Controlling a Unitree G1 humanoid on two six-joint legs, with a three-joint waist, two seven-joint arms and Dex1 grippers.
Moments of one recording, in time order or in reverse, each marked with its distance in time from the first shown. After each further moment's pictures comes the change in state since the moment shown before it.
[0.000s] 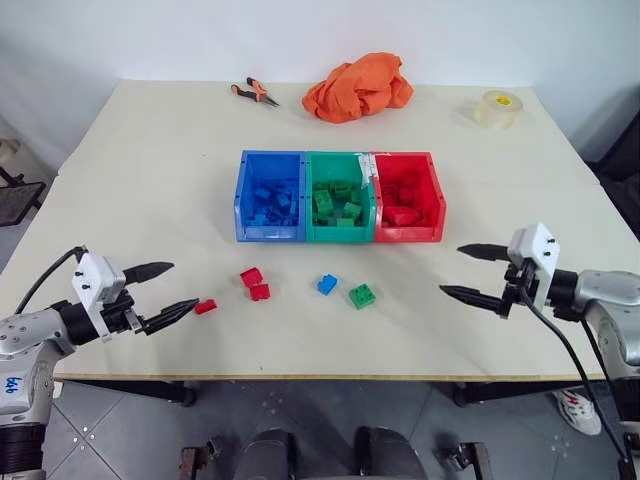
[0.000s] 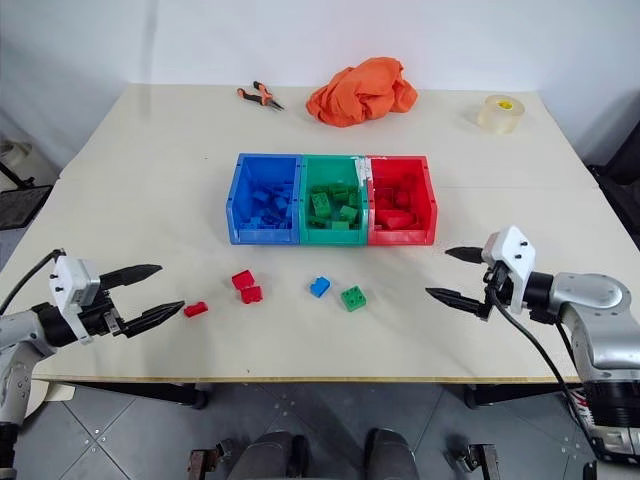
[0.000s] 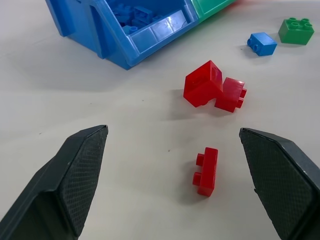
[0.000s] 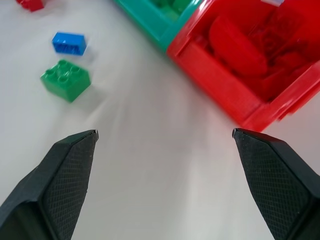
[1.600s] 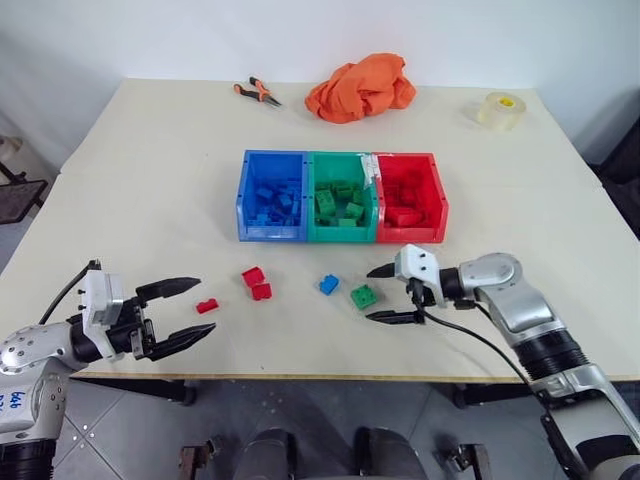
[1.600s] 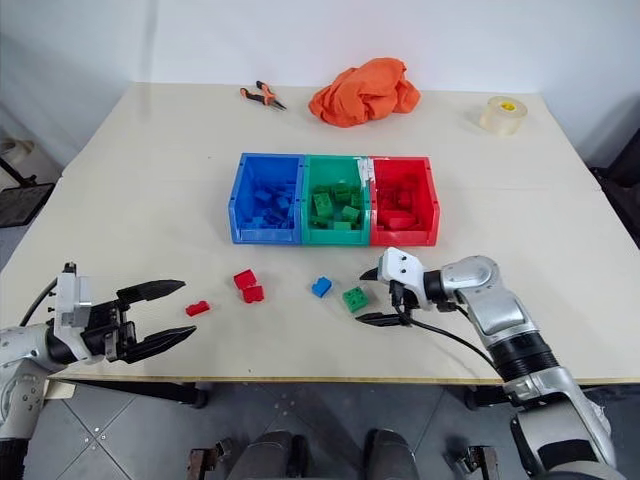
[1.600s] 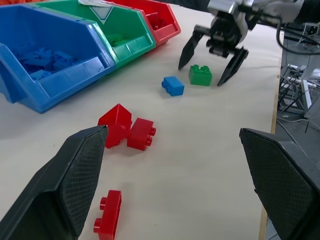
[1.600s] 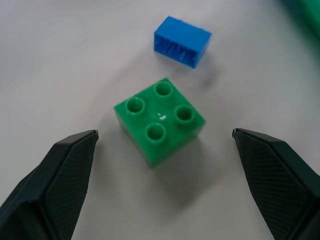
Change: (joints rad) left arm 0.066 -0.068 0.014 -0.125 -0.148 0.035 -0.196; right arm -0.301 0.253 0.438 0.241 -0.245 -0.155 0.093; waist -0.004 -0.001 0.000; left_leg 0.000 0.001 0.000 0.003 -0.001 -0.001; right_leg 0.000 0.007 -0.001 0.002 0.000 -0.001
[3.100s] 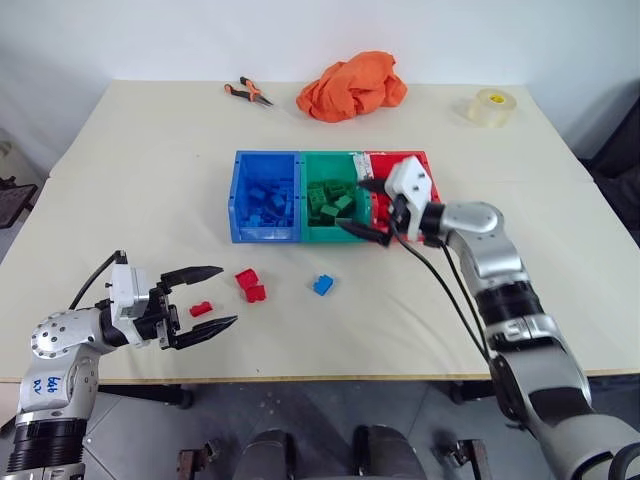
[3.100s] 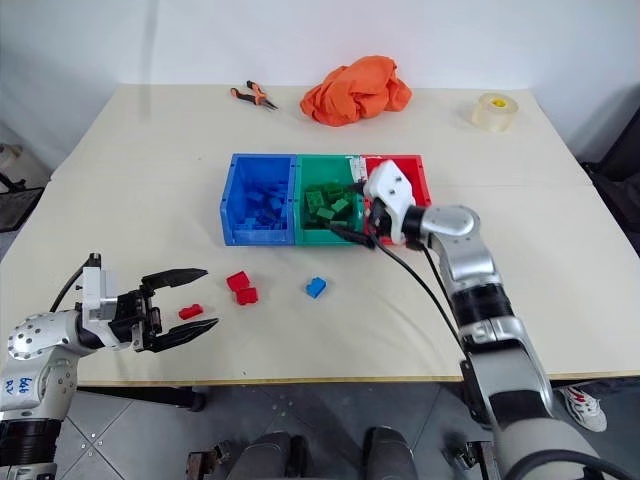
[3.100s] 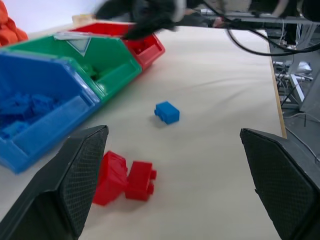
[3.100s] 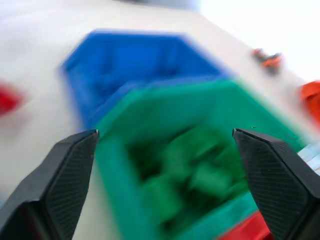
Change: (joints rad) left arm -0.105 -0.050 -0.111 0.067 0.038 -0.152 -0.020; right arm -0.129 0.108 -0.185 0.021 0.066 -0.004 -0.148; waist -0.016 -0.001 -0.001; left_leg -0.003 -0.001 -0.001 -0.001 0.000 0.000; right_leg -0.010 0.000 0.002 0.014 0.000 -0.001
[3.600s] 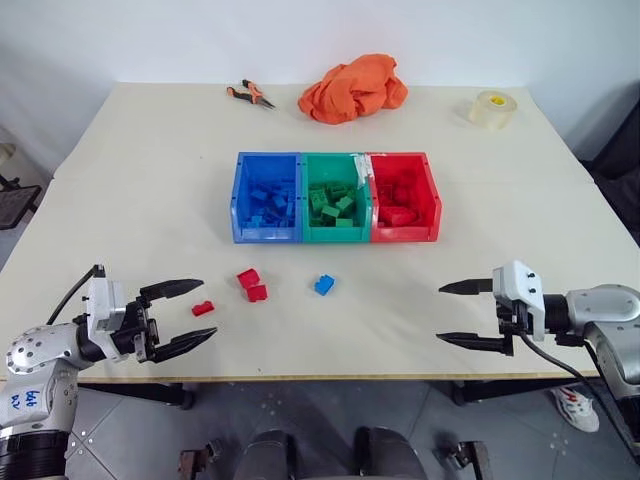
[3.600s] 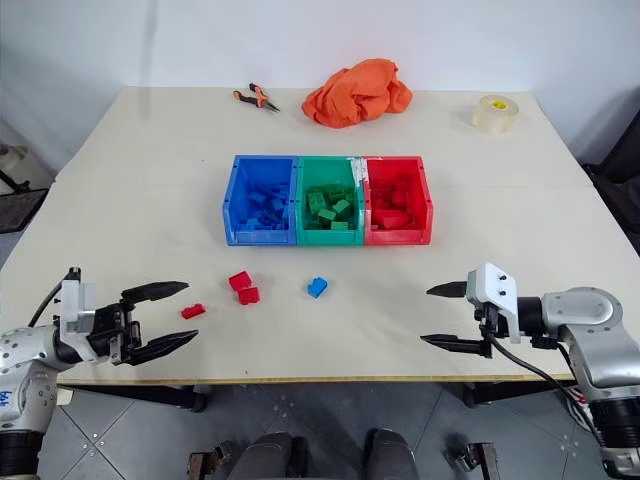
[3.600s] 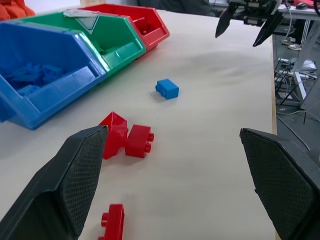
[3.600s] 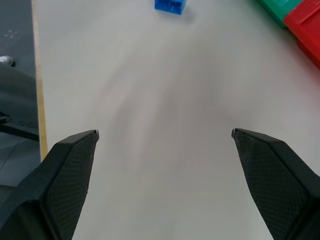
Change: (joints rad) left arm 0.049 0.025 0.072 0.075 -0.018 -0.022 -0.071; right arm 0.533 -0.411 -0.178 -0.365 0.151 0.105 0.211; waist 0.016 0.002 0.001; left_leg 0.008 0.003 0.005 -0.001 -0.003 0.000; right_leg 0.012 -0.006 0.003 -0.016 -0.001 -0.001
